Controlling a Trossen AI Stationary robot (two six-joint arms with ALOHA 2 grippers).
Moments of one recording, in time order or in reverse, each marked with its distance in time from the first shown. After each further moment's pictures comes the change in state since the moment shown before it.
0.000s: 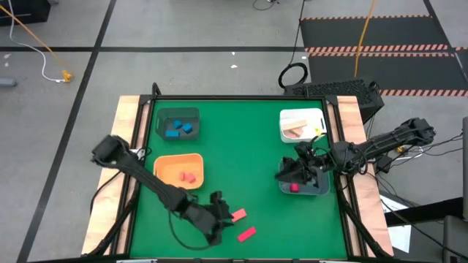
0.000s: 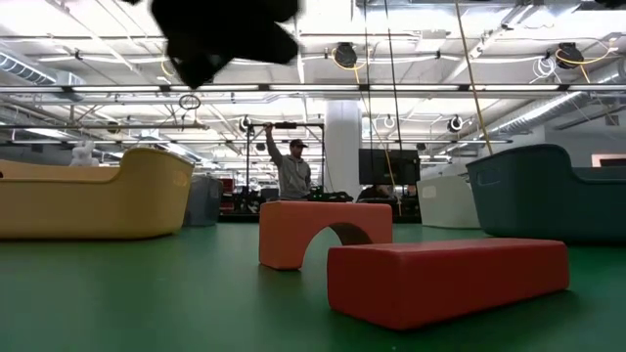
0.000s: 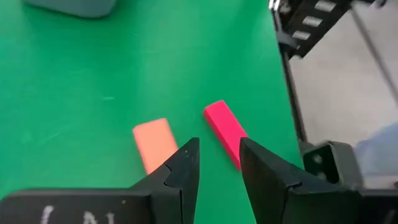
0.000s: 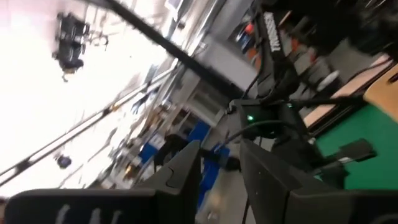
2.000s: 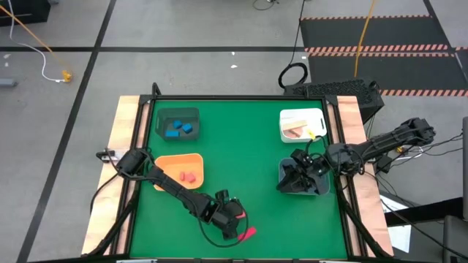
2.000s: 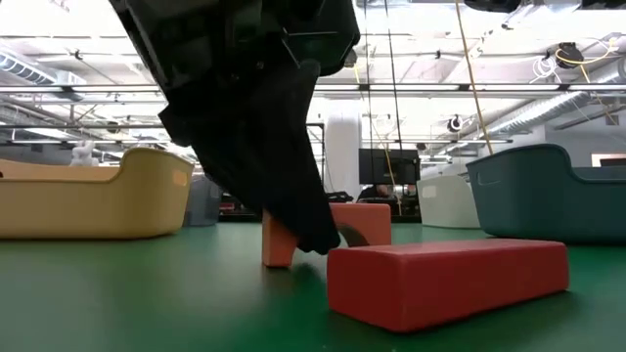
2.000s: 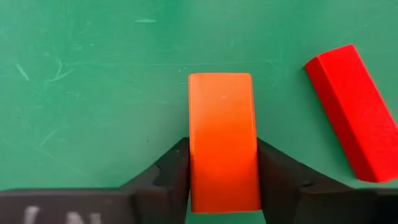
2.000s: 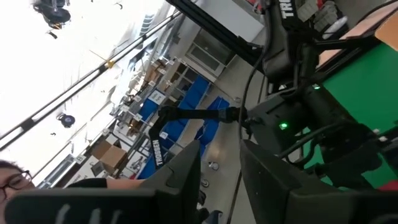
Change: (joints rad) left arm 0.073 0.304 0.264 -0.328 0.021 -0.112; right arm -0.003 0.000 -0.002 -0.122 -0.166 0.011
